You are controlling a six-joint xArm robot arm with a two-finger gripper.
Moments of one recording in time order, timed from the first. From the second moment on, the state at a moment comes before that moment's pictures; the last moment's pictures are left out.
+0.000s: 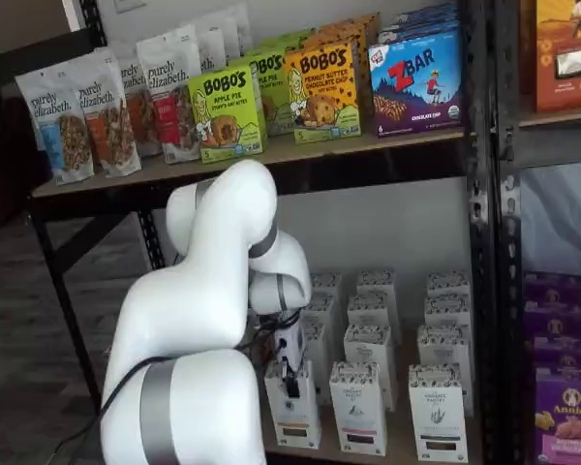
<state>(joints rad) 0.24 1.12 -1.66 0.00 0.52 -1.33</state>
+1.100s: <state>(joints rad) 0.25 0.99 -1.46 -0.04 0.47 -1.28</state>
